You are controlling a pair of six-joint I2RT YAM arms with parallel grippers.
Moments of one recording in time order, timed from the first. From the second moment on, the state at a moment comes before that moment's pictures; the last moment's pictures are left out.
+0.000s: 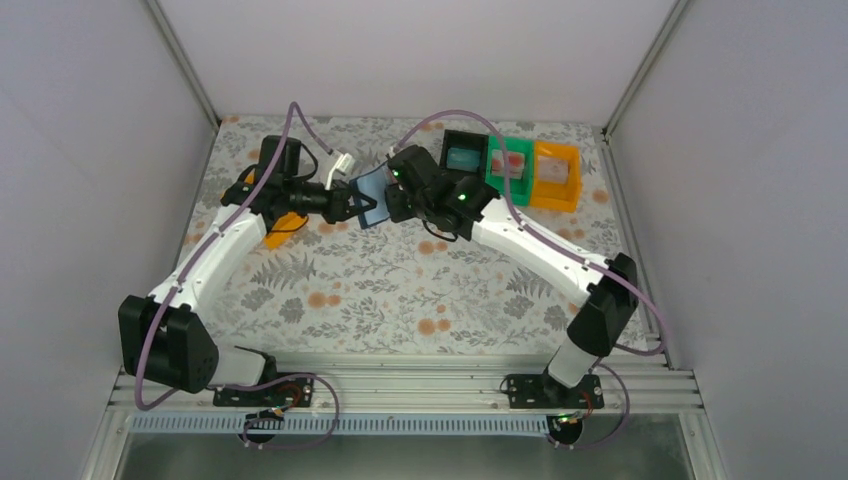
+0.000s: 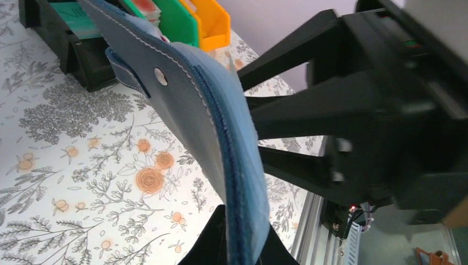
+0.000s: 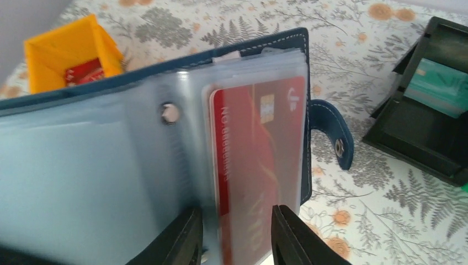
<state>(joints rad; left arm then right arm) -0.26 1.36 1.17 -0.55 0.95 0.00 0.89 1.66 1.62 -0.70 0.24 0.39</state>
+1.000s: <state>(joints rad) -0.25 1.40 1.11 -0.49 0.87 -0.10 0.90 1.89 1.86 -0.88 0.23 0.43</state>
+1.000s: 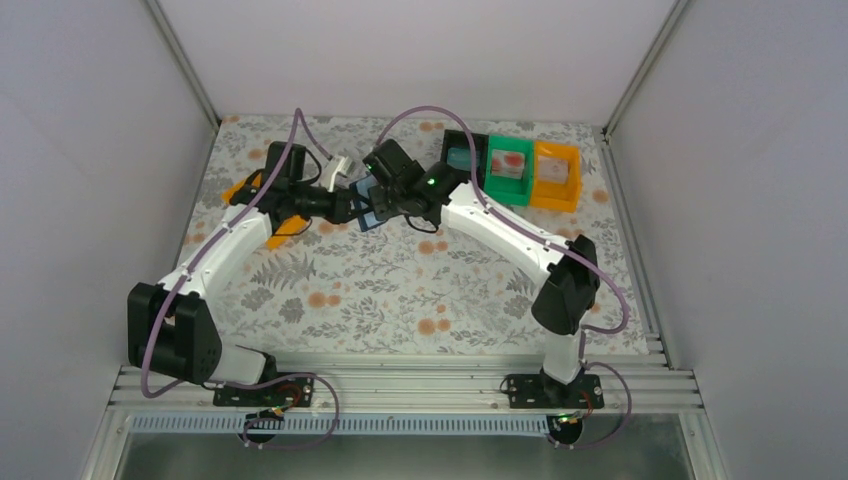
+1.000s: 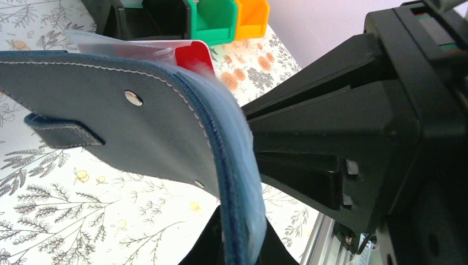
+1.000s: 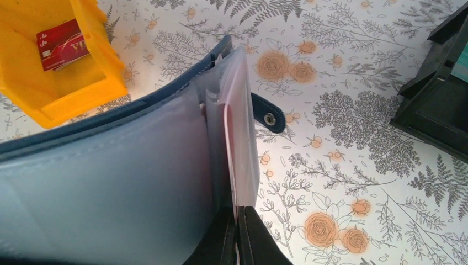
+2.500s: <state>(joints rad) -0.25 1.46 1.04 -0.39 0.79 -0.14 0.79 1.71 1.62 -0.73 -0.10 0.48</state>
